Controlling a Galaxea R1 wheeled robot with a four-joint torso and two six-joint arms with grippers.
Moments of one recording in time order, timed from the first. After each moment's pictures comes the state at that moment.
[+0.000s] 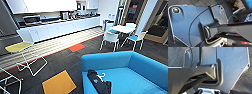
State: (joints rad) left arm 1.43 2.82 -2.45 1.46 -0.21 -1.20; right arm -1.53 3.09 -2.75 -0.50 0.12 0.52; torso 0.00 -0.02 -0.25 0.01
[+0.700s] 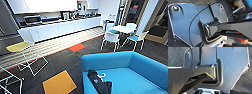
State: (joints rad) left arm 1.44 2.82 -2.46 1.47 -0.21 -1.20; right arm -1.53 3.09 -2.75 -0.50 0.12 0.52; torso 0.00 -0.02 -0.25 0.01
